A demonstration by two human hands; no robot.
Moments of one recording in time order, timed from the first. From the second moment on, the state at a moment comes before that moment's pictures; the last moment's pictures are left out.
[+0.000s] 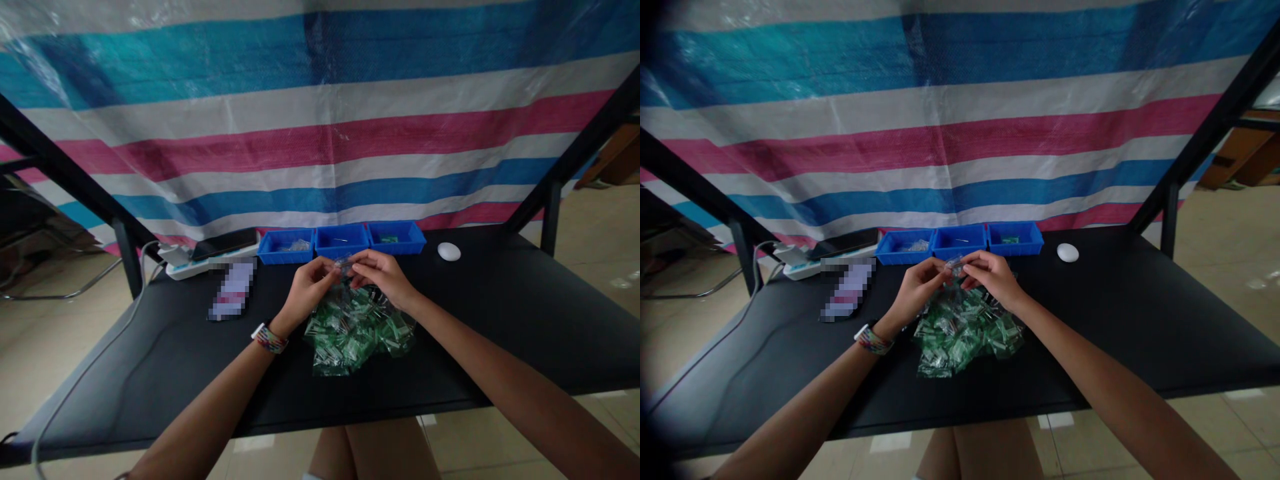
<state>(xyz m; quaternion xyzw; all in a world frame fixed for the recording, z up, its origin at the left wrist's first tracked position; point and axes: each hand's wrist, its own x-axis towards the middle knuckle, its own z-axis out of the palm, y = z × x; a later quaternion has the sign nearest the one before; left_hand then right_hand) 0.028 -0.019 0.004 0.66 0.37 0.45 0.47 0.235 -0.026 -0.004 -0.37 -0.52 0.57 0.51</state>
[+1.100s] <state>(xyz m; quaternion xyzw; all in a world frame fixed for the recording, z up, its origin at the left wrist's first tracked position) 0.023 -0.017 0.005 0.62 0.39 0.39 0.57 0.228 -0.045 0.007 -0.35 -0.72 0.23 0.56</state>
